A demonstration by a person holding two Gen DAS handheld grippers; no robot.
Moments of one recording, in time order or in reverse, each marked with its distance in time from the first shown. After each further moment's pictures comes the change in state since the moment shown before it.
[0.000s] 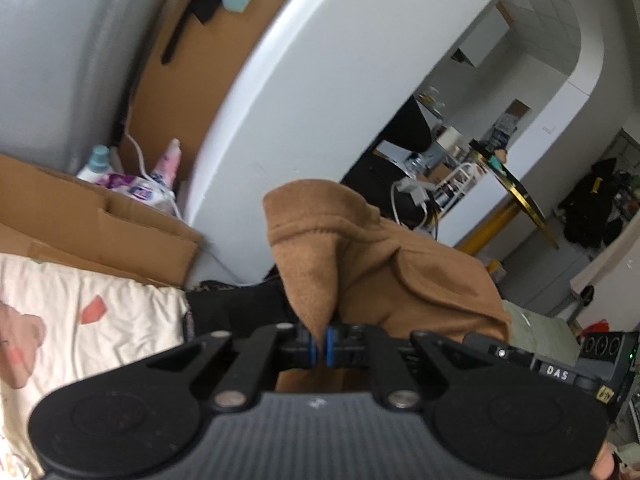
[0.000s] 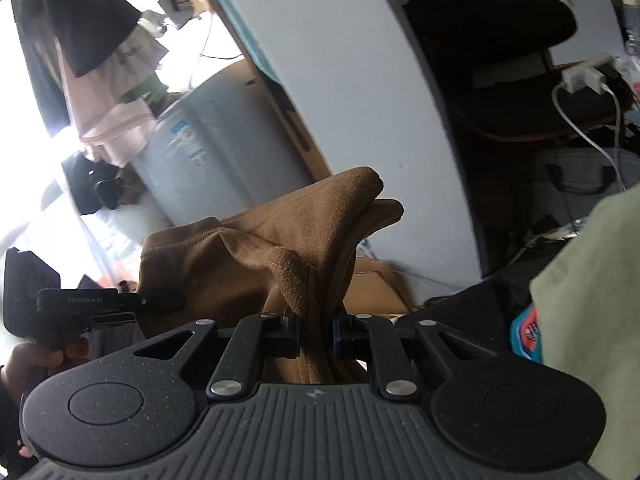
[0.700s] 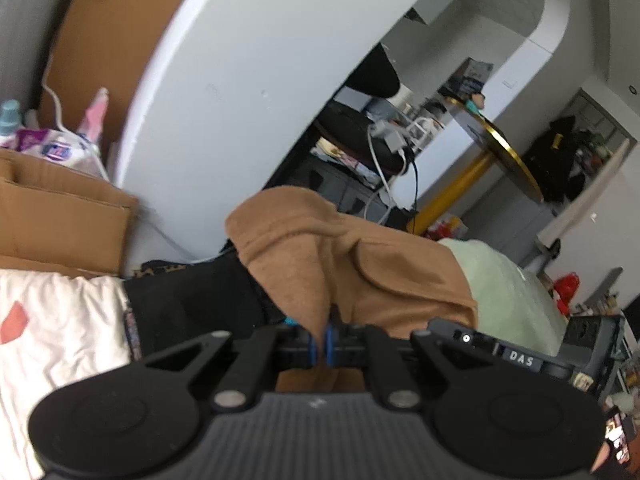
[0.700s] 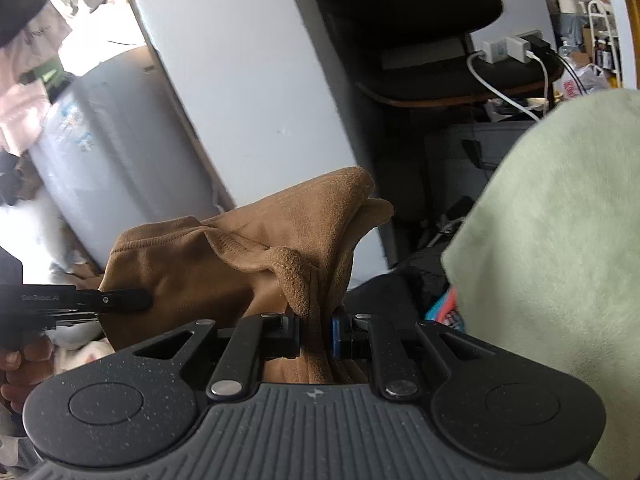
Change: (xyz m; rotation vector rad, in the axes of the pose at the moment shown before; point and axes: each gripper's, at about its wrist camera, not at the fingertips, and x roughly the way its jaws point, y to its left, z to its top) left arm 0.157 0.059 -0.029 0.085 0.097 -0.184; right arm 0.088 -0.100 -0.061 0.006 -0.044 -0.271
